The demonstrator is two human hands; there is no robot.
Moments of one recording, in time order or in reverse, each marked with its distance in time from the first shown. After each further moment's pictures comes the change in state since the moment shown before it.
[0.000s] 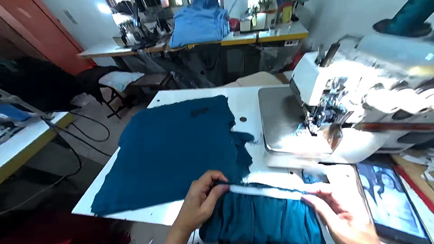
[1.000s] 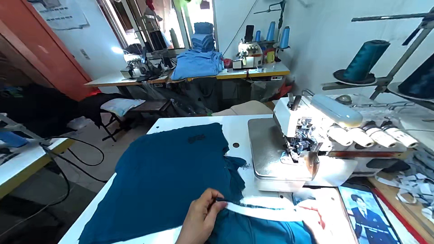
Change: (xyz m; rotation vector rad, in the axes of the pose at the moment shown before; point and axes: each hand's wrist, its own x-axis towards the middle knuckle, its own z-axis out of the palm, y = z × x) left_hand 0.020 0.005 0.011 0.227 0.045 -0.124; right_hand 0.016 -0.017 -0.005 -0.308 0.038 0.155
